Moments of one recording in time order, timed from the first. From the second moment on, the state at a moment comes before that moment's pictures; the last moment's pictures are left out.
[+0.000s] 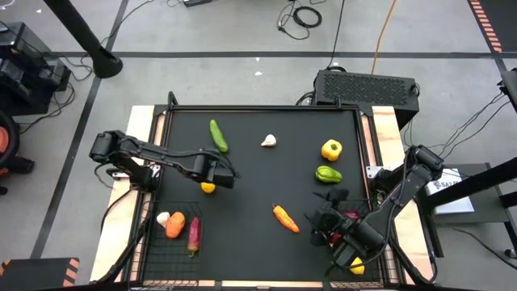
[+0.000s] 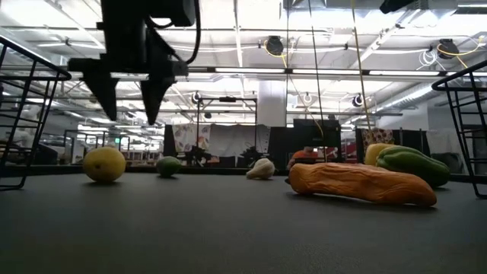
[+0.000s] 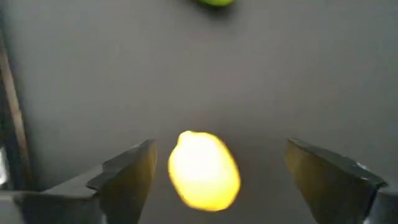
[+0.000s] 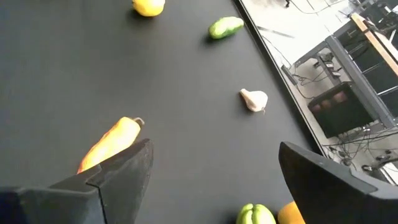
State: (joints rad) left arm -0.11 1.59 1.16 -1.17 -0.34 -1.45; right arm 0.80 1.66 1.40 -1.30 0.97 1.00
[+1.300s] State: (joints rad) left arm -0.15 1.75 1.03 -1.03 -0.18 -1.57; right arm 0.86 1.66 1.40 -1.21 0.96 0.99
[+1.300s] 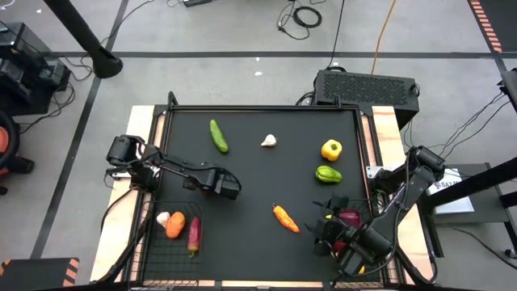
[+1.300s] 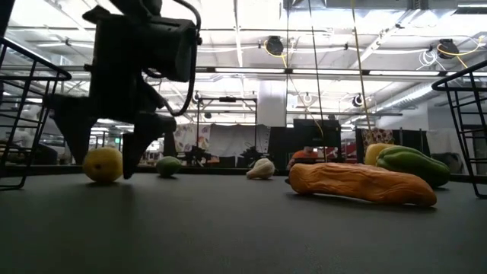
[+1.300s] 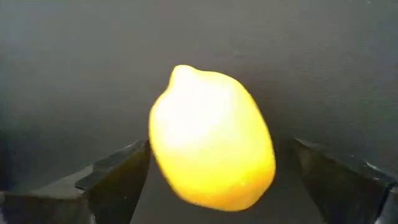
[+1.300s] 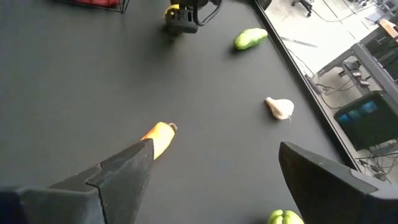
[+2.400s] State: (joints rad) left arm -0.14 1.75 1.26 -0.93 -0.30 -0.86; right arm 0.86 1.66 1.40 -1.19 0.97 0.89
